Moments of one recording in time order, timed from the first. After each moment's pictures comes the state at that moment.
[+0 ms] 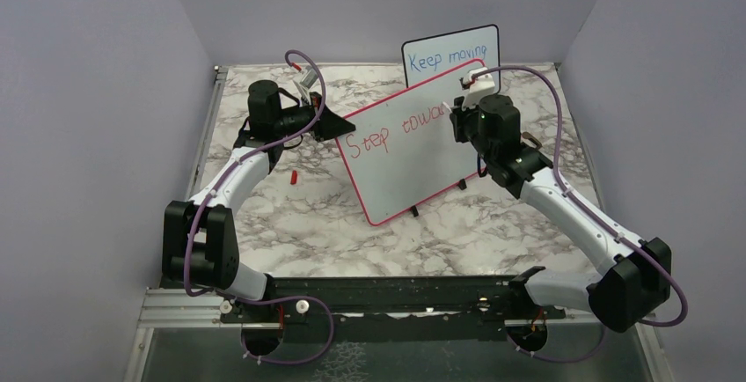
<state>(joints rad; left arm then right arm) -0.16 1.47 1.01 0.24 1.02 -0.40 0.50 1.23 1.03 -0.09 0.25 -0.02</state>
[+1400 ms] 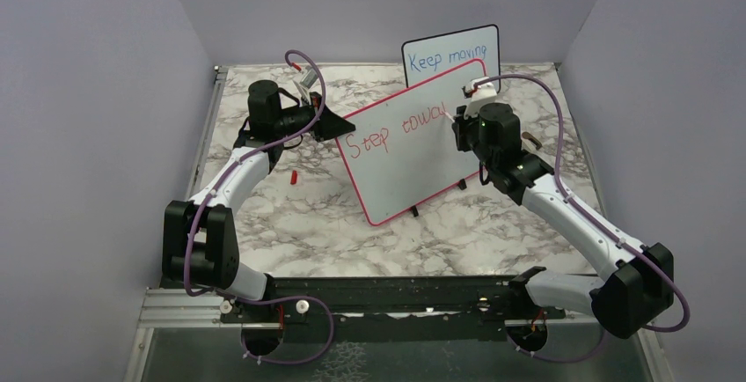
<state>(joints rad) -0.16 1.47 1.01 0.24 1.02 -0.40 0.49 1.20 0.96 -0.11 0.24 0.03</state>
